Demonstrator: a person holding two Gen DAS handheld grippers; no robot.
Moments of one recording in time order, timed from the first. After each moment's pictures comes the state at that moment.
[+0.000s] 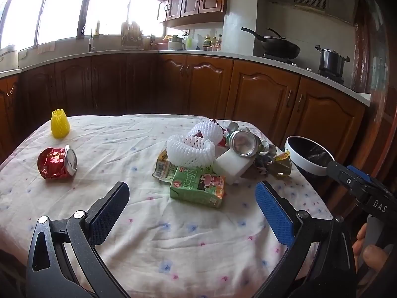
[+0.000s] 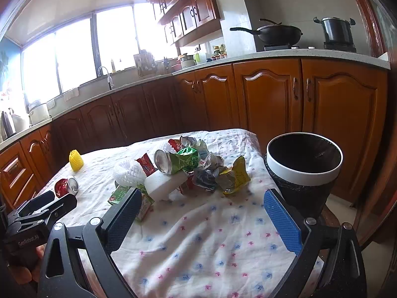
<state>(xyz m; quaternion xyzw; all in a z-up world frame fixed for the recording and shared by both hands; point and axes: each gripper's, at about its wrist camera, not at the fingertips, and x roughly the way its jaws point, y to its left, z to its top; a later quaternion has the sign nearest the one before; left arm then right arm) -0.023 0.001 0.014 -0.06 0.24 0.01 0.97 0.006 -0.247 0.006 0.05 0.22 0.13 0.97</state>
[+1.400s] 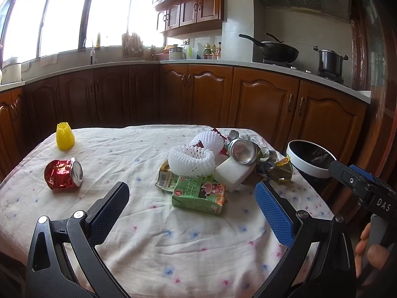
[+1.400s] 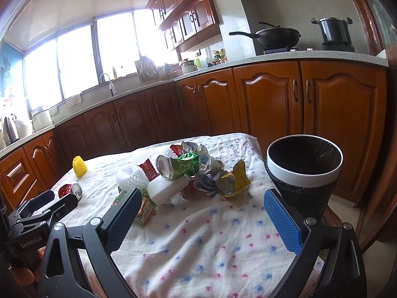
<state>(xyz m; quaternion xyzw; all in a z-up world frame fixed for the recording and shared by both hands) -0.028 -0.005 0.021 -0.04 0.22 0.02 0.97 -0.001 -0.249 0.011 0.06 0.21 0.13 0.97</state>
